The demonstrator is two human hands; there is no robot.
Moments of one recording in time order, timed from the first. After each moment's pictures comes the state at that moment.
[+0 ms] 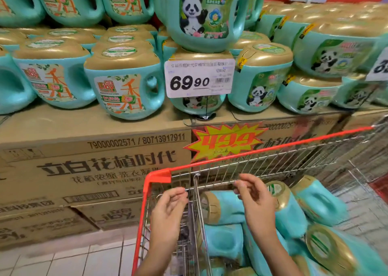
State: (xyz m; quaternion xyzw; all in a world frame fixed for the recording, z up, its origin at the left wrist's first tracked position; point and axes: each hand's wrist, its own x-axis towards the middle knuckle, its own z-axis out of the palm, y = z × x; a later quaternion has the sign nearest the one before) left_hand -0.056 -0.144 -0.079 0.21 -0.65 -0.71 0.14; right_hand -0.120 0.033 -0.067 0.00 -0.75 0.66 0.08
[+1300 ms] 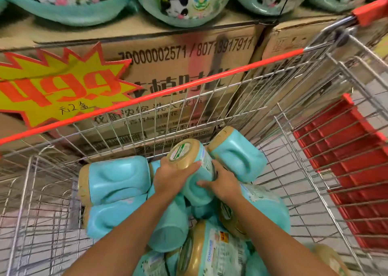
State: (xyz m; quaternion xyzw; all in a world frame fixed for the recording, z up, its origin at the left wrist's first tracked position) left_hand -0.240 0.145 -0.257 0.34 -0.81 -0.46 -0.13; right_hand -0.243 0.308 -0.275 -0.05 -0.91 0.35 -0.22
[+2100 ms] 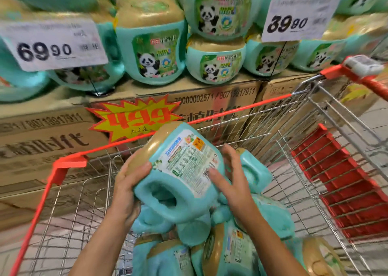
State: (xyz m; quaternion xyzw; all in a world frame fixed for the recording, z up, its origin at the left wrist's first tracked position) left_hand -0.116 0.025 -0.054 0.18 -0.50 -0.84 0.06; right_hand -0.146 0.241 -0.055 0.05 -0.75 0.66 -0.03
